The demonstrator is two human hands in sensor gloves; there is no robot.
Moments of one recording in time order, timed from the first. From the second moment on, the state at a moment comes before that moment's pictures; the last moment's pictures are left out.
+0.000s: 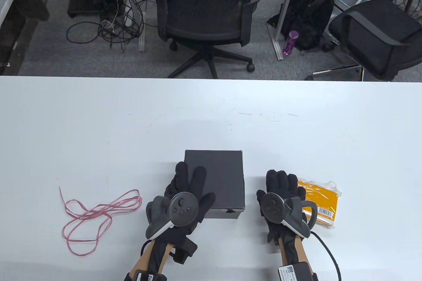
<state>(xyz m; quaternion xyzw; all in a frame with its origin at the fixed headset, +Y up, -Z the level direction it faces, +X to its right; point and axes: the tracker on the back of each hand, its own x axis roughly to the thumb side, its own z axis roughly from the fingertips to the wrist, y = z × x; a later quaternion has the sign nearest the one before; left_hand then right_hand) -0.092 -0.708 -0.151 -0.04 -0.11 0.24 0.96 0.175 -0.738 -0.181 0.08 0.00 0.99 0.06</state>
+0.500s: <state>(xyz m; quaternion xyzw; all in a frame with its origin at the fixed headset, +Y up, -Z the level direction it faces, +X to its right) -0.160 -0.750 -0.161 -0.05 -0.03 0.56 0.83 0.176 -0.744 -0.182 0.09 0.05 0.85 0.51</state>
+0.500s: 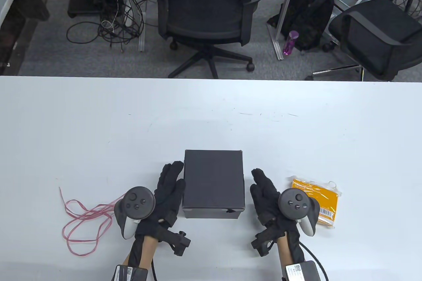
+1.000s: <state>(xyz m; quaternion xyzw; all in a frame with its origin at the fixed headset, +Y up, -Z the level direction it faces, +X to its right) -0.152 -0.773 -0.159 -0.09 0.00 0.67 0.74 0.157 -0.752 -0.177 0.11 0.11 0.77 0.62</state>
